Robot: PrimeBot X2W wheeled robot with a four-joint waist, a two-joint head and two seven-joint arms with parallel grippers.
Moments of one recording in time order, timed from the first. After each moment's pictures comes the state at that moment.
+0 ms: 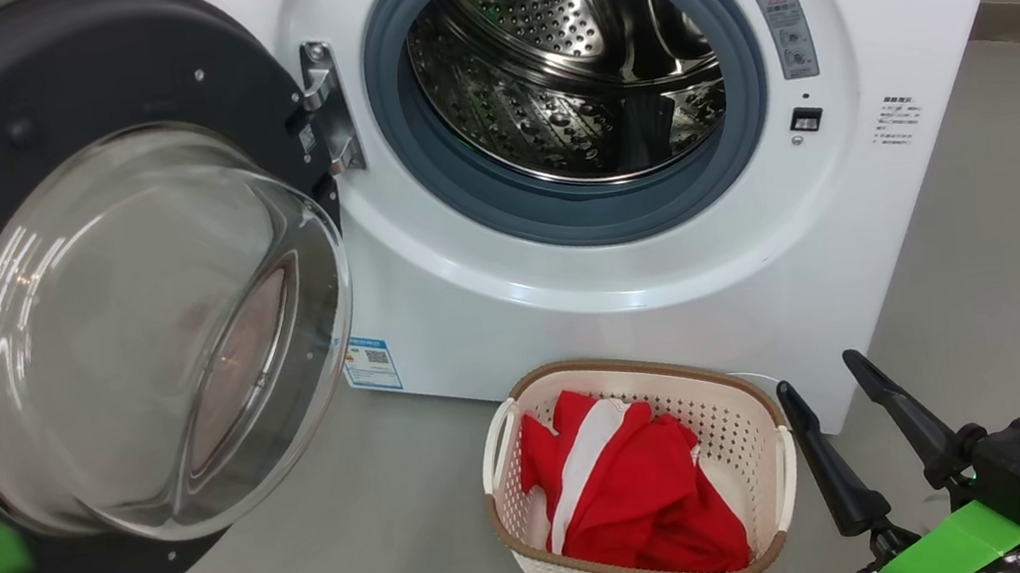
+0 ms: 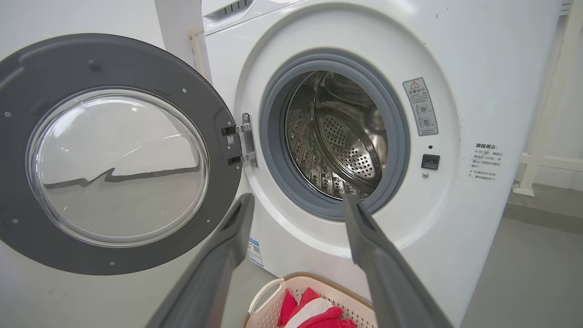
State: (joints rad) left arm -0.22 0.18 0.22 -0.03 -0.13 0.18 -0.25; right arm 0.00 -0.09 0.14 0.15 0.31 0.13 -0.26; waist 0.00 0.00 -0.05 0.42
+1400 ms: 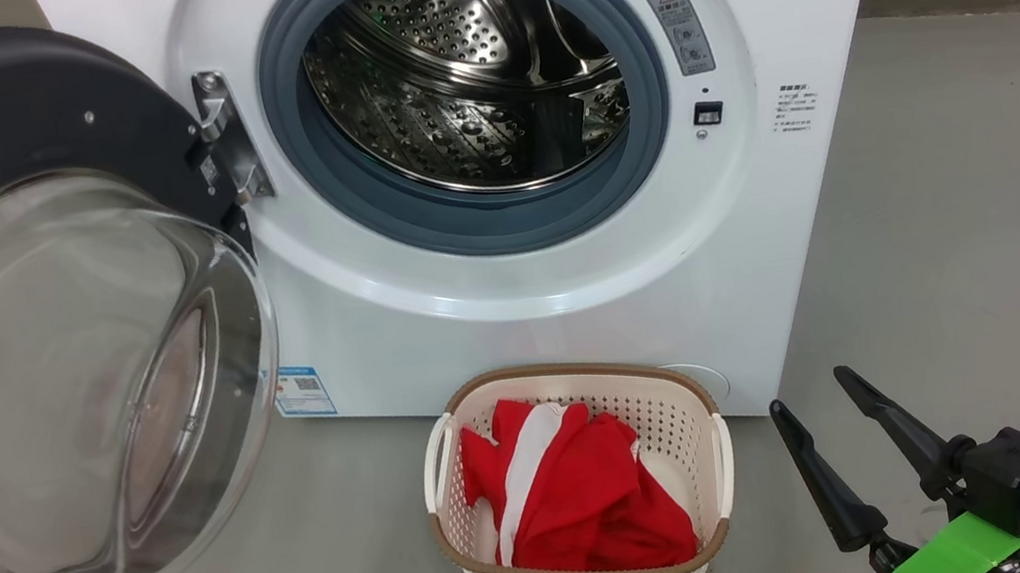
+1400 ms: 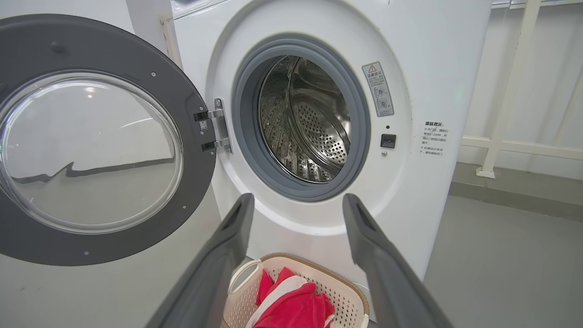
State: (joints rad) left arm -0.55 0.38 0.67 0.43 -0.74 0.18 0.68; right arm 0.00 -0.12 0.18 0.17 0.32 0.13 -0.26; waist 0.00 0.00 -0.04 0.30
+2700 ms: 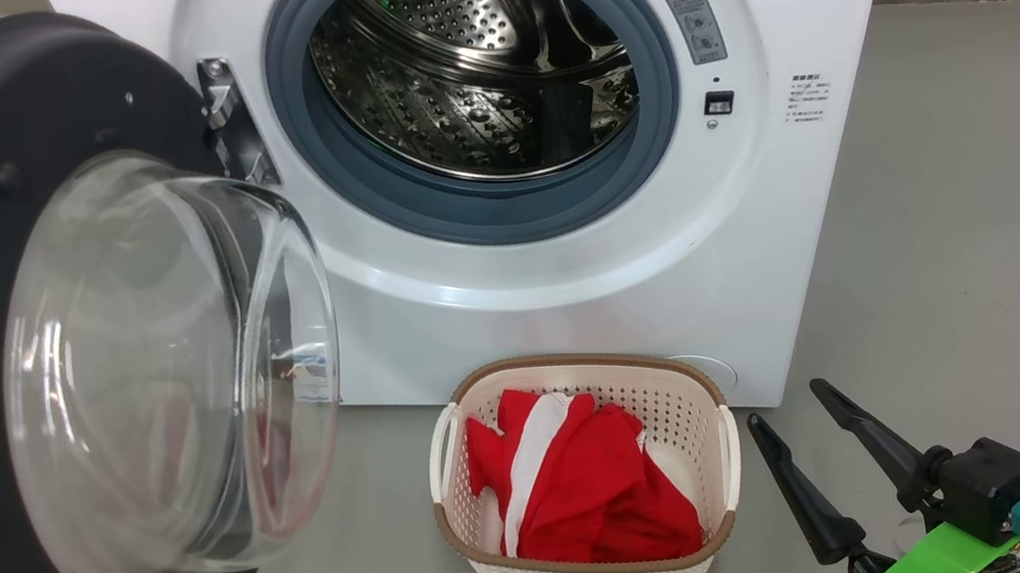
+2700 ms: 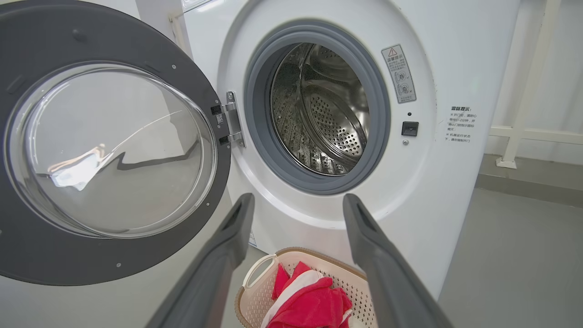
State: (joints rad) left arm -0.46 0.17 0.73 0.24 -1.04 0.01 0.82; right arm 0.00 -0.10 0.20 0.18 0.32 0.13 -0.26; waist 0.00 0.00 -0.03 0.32
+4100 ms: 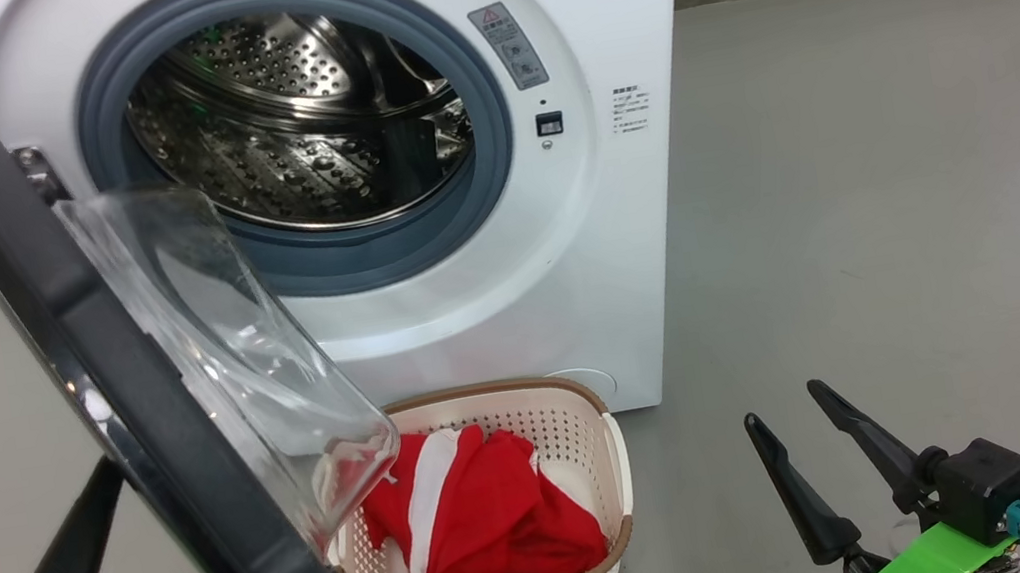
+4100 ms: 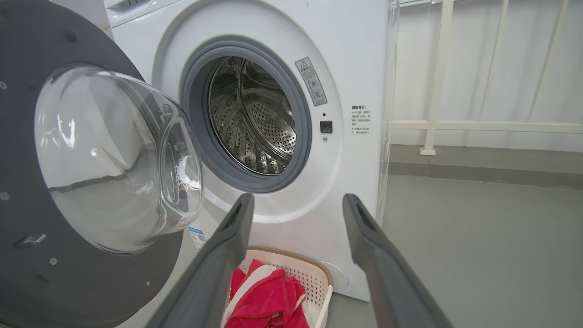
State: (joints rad) left arm -0.08 0.04 0.37 -0.24 -1.28 0.12 0.69; right arm 0.00 -0.08 0.20 0.19 0.32 0.13 -0.26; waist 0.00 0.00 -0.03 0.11
